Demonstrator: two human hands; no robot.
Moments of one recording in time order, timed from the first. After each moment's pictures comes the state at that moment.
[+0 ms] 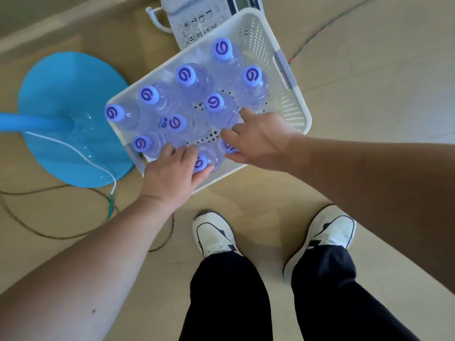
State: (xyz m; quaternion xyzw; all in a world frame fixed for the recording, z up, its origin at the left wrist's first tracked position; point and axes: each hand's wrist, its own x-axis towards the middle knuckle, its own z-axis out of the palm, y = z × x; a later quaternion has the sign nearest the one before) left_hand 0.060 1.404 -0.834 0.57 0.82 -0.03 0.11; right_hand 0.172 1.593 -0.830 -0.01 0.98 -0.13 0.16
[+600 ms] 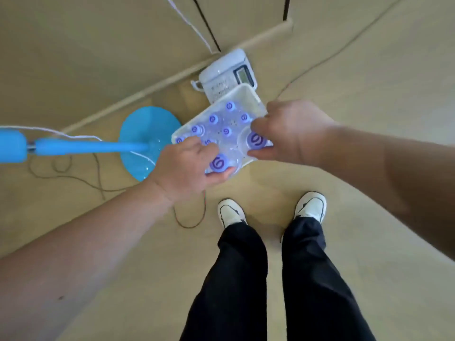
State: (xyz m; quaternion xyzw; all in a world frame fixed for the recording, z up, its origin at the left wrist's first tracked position) left_hand 0.087 1.479 -0.512 0.67 0.74 0.08 0.05; right_hand 0.234 1.659 -0.517 0.09 0.97 -0.23 0.02
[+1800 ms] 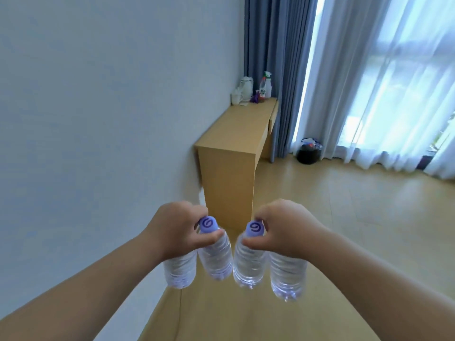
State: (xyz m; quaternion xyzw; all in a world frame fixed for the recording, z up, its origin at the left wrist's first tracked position) left_hand 0.576 2.355 0.023 0.92 0.35 0.19 -0.04; right_hand 0.800 2.269 0.042 0.65 0.76 -0.04 -0.09
